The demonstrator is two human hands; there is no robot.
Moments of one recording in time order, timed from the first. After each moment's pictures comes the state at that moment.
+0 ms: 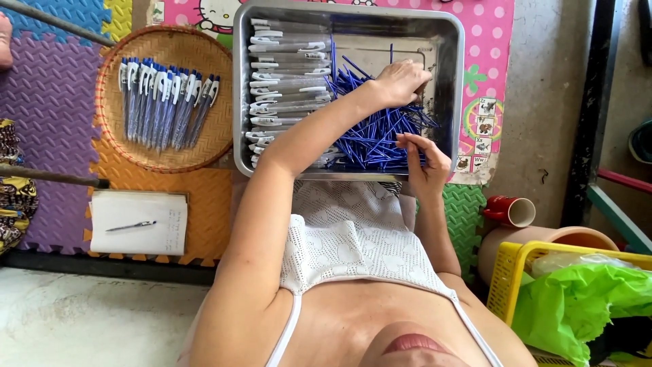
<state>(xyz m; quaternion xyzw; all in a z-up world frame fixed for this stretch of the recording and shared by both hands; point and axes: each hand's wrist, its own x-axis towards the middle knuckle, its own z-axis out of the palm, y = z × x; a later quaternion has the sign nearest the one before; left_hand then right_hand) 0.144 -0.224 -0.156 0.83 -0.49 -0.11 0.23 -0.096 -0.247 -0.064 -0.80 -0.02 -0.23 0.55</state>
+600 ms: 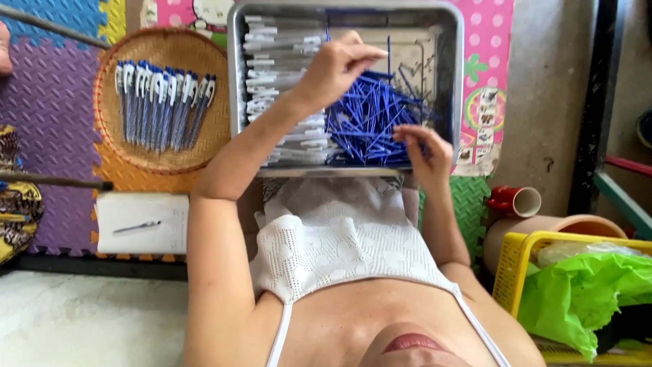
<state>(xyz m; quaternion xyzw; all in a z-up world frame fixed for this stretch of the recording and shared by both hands) 0.132 -0.067 -0.067 0.72 -0.45 0.04 0.53 -0.084 -0.267 -0.069 -0.81 -0.06 -0.18 0.55</state>
